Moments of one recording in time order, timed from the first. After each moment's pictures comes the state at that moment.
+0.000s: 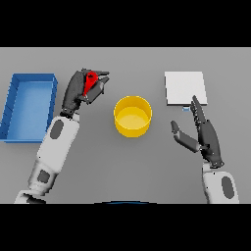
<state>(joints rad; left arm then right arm) -0.58 0.04 -0.07 -1.09 -0.31 0.15 -0.05 0.03 -0.08 0.07 -1.63 0.14 0.01 -0.07</state>
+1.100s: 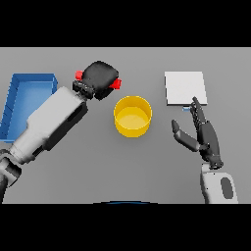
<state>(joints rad) -0.95 0.31 -0.65 -0.96 -0.78 -0.26 0.13 0.03 -0.06 0.06 -1.64 0.12 0.01 -0.01</state>
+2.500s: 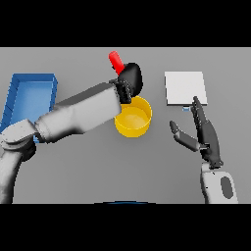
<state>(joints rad) -1.33 0.22 -1.25 -0.77 -1.07 -0.47 0.03 0.03 -0.06 0.06 -1.63 0.13 0.00 -0.02</state>
